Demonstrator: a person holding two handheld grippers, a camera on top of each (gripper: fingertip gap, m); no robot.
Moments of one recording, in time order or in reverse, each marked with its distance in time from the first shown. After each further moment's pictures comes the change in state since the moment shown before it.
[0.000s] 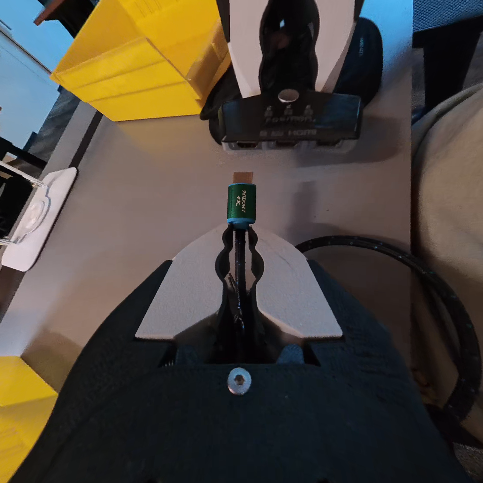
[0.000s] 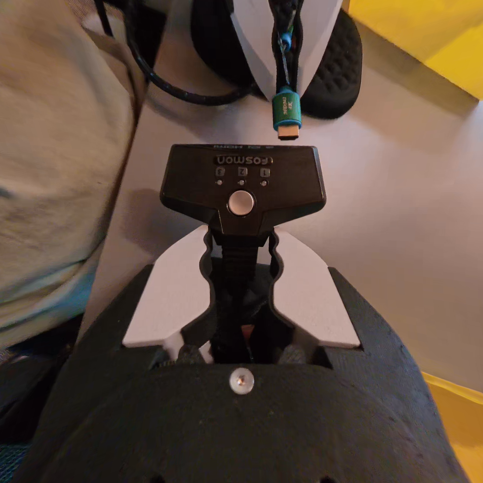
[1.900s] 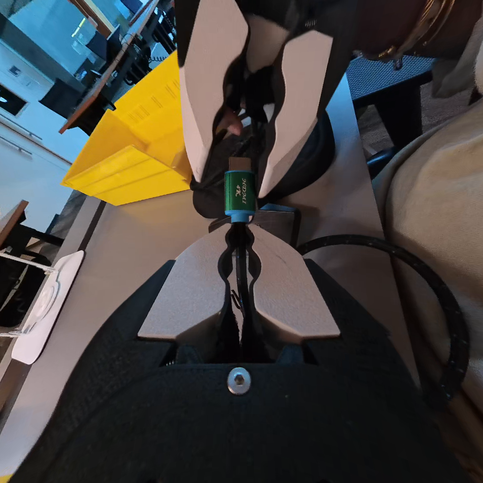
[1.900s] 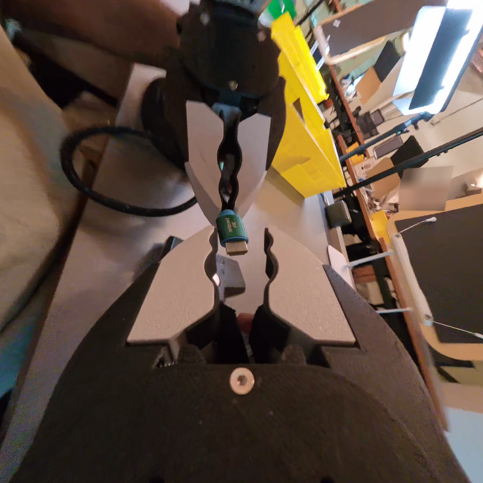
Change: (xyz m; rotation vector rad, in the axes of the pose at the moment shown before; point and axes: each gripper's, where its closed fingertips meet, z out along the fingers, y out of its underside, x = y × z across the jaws) left arm 0.022 -0.052 0.026 0.199 0.043 0.162; right arm 0.010 -0.060 -0.019 0.219 0.497 -0.282
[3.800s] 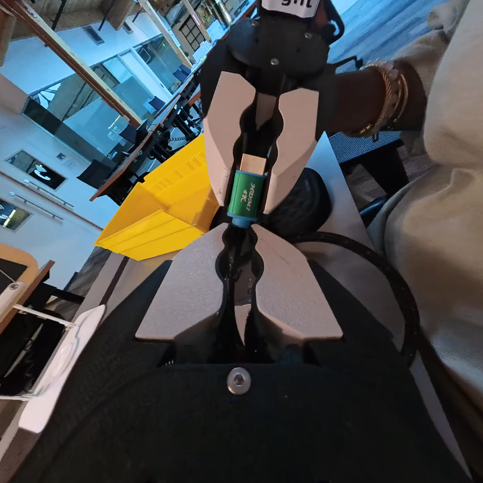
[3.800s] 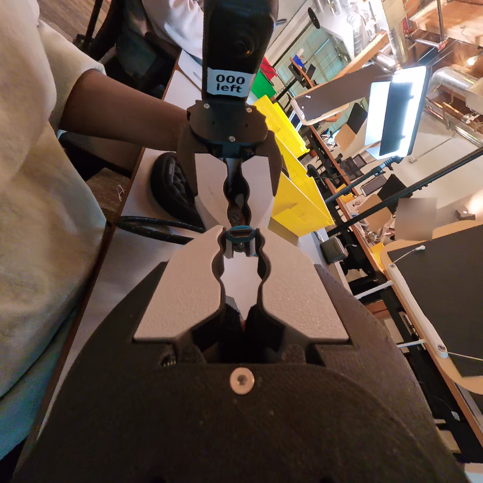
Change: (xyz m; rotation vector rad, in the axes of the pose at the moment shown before) left arm -0.010 -0.044 -0.010 0.240 -0.015 0.070; right arm 0.010 -0.039 -0.016 0.214 0.028 0.074
